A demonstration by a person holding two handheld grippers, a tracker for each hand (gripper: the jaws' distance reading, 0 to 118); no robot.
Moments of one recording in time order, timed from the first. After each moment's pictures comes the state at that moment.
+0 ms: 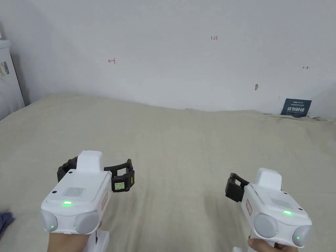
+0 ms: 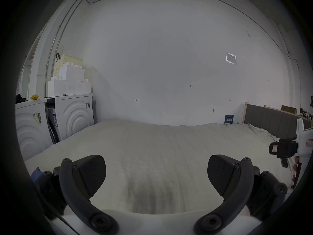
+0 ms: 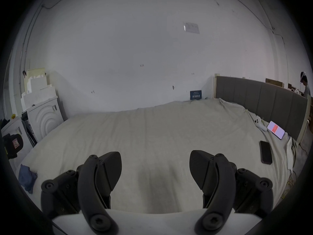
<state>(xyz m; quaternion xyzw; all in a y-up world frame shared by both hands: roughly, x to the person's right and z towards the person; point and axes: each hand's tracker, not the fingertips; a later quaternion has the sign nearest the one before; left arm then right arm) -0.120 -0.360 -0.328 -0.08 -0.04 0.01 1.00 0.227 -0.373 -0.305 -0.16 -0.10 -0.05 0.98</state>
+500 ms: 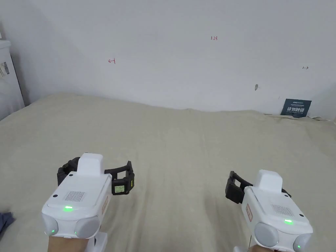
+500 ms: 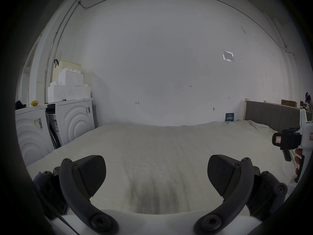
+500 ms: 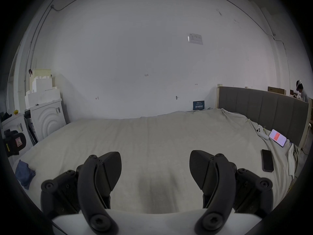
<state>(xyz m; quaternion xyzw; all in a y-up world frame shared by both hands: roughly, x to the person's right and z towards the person) -0.121 -0.366 -0.325 -0.07 -0.04 -0.01 1.00 0.224 -0.377 -0.298 -0.12 -0.09 -0.03 0.99</state>
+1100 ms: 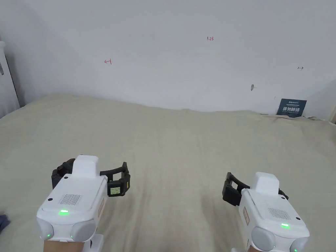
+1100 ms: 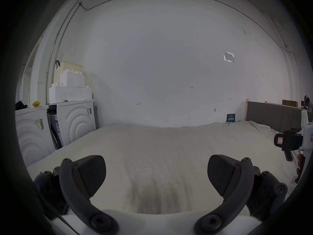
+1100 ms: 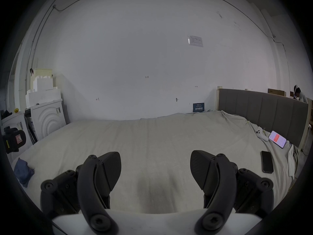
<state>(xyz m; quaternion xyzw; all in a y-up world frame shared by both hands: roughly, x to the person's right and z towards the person) -0.121 -0.368 -0.323 -0.07 -0.03 -0.01 1.00 0.225 -0.382 -0.294 -0.11 -0.09 -0.03 0.99</state>
